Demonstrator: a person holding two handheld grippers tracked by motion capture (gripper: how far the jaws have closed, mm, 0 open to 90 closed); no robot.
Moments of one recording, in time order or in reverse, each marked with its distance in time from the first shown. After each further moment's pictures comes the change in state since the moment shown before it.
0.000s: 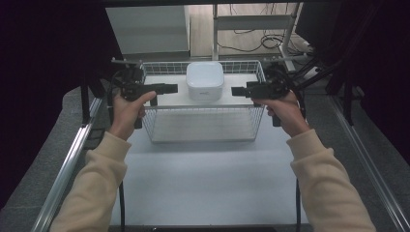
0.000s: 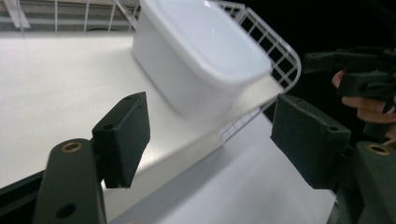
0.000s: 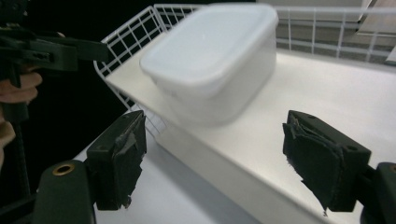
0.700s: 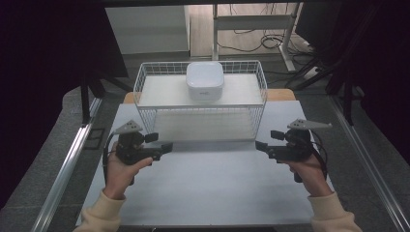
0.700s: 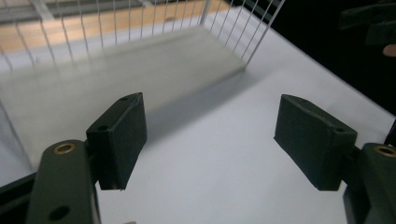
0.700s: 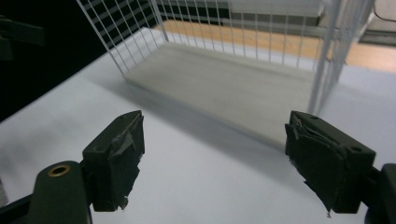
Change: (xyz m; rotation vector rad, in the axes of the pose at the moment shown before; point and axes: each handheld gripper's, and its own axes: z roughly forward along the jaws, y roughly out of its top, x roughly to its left) left arm -0.016 -0.147 -0.018 0.045 0.110 0.165; right arm -0.009 -0.154 -0.046 -0.032 -0.117 -0.054
